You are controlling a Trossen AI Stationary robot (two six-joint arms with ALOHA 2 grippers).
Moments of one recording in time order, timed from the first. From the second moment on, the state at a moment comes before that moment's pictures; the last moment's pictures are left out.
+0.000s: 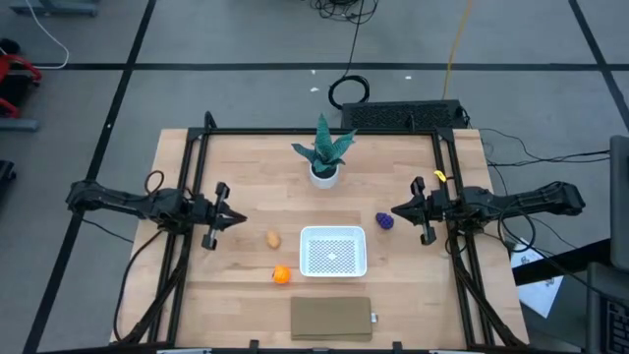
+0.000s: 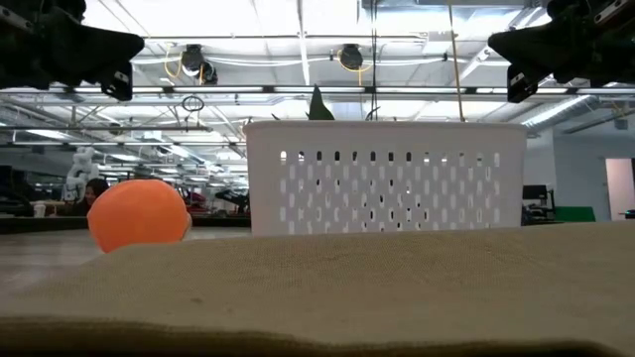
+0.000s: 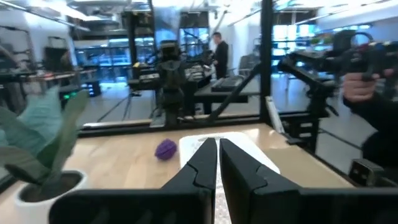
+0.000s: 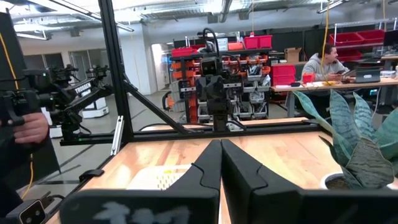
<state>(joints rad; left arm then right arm) -0.16 0.22 0.03 0.31 -0.01 0.04 0.11 0.31 0.06 0.37 0.05 0.09</state>
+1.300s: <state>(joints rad) -0.16 0.31 0.29 -0.04 -0.23 -0.05 0.11 0.31 0.06 0.36 0.08 0.06</state>
